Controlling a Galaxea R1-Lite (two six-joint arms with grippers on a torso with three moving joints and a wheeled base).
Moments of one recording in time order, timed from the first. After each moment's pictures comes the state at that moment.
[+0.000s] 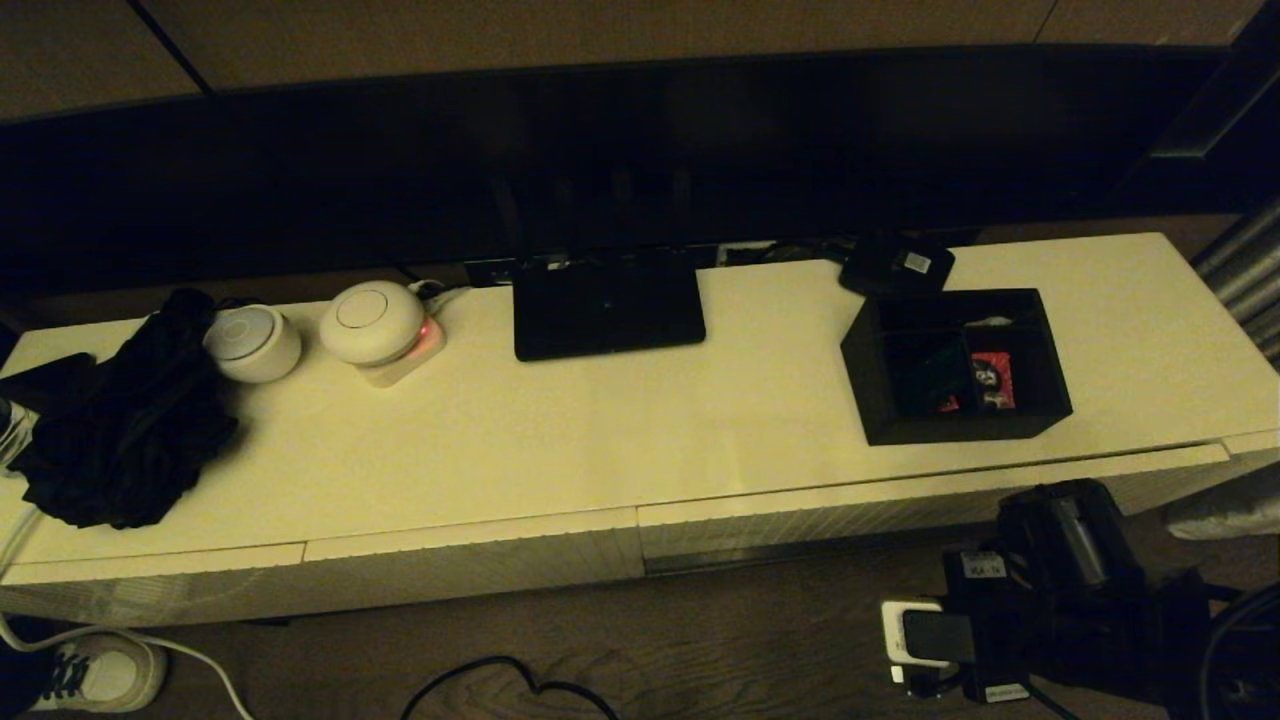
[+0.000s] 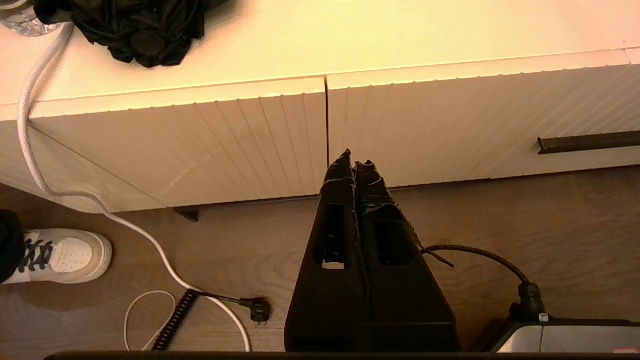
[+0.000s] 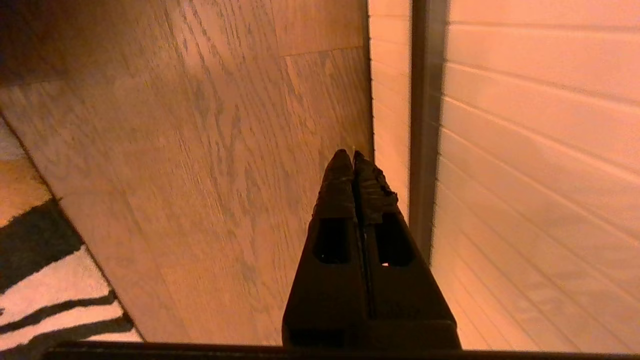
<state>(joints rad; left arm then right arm) 0.00 0.00 0.00 0.00 0.00 0.00 0.36 1.79 -0.47 -0.53 -0.03 -1.24</state>
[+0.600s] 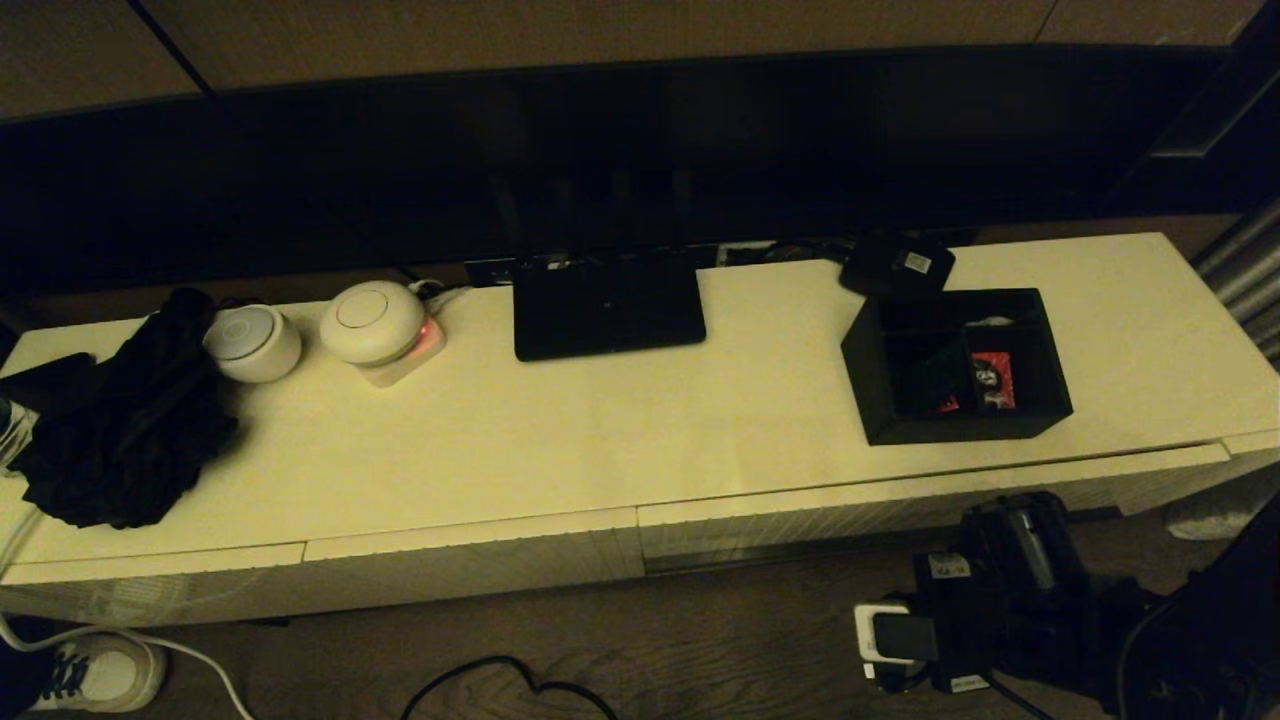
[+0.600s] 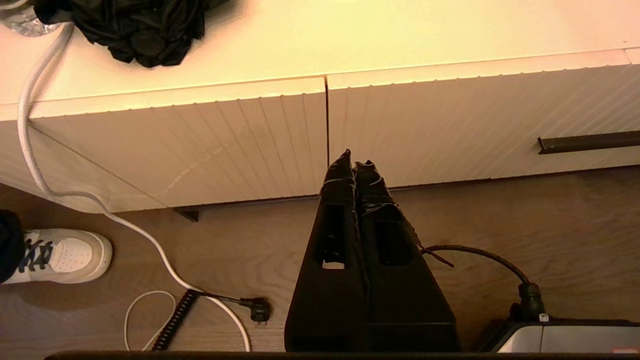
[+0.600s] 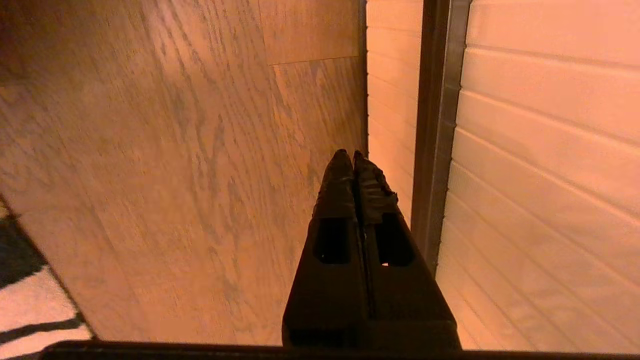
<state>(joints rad) 0.00 0.00 0.00 0.00 0.00 0.00 0.36 1.94 -0.47 -0.71 -0.03 -1.29</state>
